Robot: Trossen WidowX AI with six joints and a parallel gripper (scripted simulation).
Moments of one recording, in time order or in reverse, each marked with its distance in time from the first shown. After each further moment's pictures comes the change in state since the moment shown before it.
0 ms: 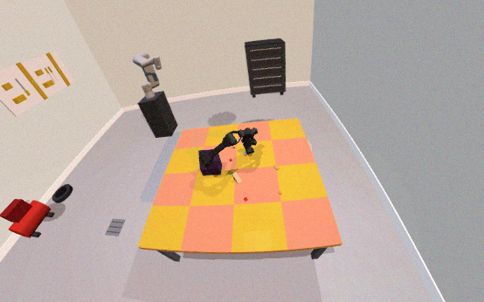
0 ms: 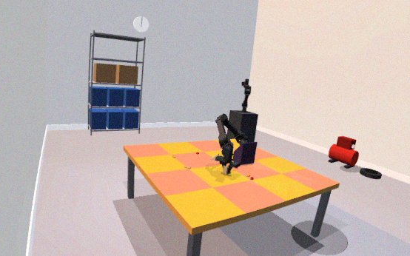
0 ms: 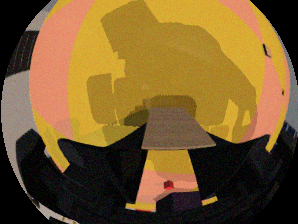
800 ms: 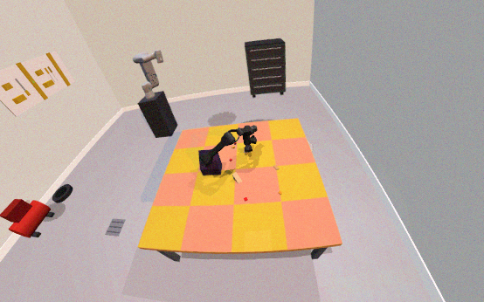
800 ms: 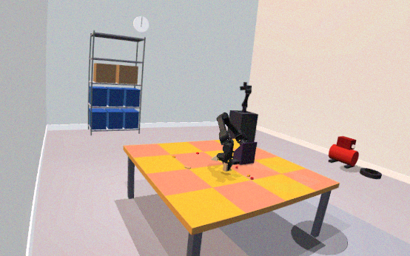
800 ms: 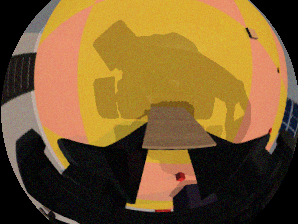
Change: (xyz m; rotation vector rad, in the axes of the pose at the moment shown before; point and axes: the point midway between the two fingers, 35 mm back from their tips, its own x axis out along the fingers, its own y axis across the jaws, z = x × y) arm -0.023 0.001 0.003 0.176 -0.014 0.006
